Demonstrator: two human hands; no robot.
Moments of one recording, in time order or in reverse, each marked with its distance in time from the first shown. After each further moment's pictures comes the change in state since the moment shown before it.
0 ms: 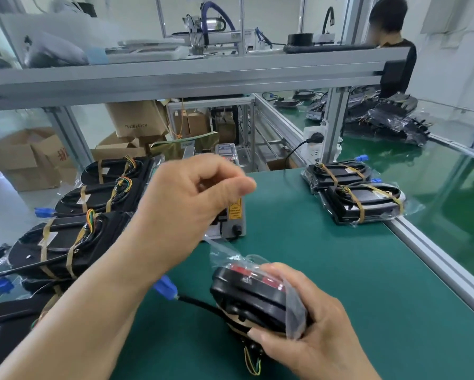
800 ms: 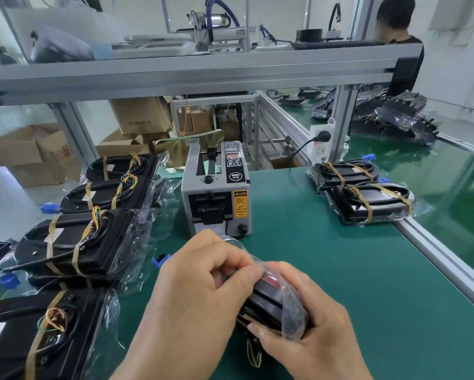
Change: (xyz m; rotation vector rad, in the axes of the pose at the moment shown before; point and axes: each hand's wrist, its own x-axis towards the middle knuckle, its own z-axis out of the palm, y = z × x) left_hand -0.069 0.000 0.023 0.062 0.040 -0.287; right_hand -0.005 0.017 0.017 -0.004 0.099 -0.056
